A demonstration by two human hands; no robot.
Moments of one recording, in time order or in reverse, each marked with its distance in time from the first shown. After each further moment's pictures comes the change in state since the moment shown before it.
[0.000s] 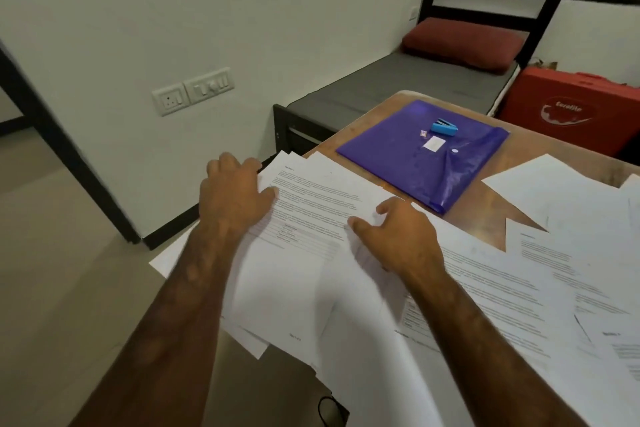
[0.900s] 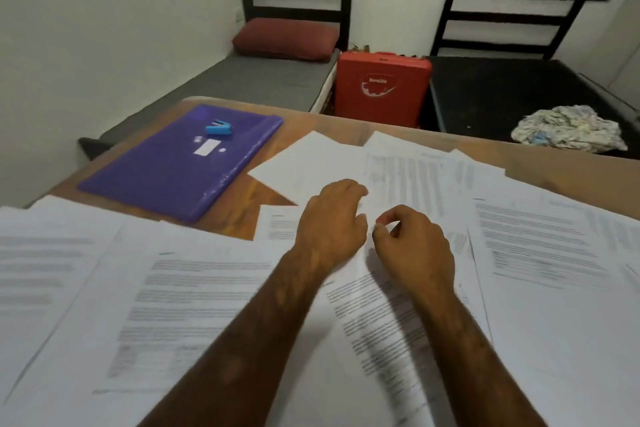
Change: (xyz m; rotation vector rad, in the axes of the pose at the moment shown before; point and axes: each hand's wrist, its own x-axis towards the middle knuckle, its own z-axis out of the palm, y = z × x) left_hand -0.140 0.427 0.146 -0.287 -0.242 0.759; right_hand -0.032 0.284 -0.200 0.059 0.496 0.320
